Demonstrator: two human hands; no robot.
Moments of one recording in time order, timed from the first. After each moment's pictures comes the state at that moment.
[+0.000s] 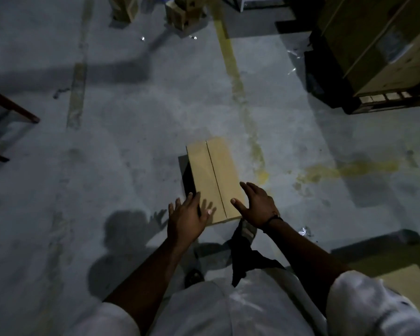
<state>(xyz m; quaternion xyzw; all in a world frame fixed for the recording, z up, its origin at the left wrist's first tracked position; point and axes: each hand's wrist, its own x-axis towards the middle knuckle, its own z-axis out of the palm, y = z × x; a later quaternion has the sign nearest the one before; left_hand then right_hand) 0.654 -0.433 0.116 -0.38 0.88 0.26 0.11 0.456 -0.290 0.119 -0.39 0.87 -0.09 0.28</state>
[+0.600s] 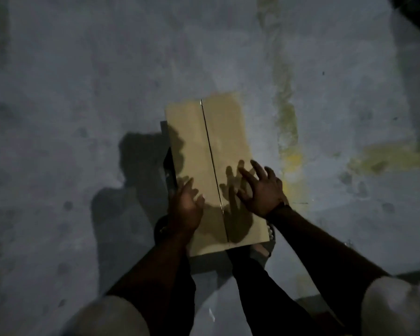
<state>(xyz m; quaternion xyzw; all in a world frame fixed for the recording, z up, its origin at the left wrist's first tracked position) 0.490 -0.524 -0.267 -0.55 0.71 0.44 0.06 0.290 -0.409 -0.258 -0.42 0.84 0.03 0.34</state>
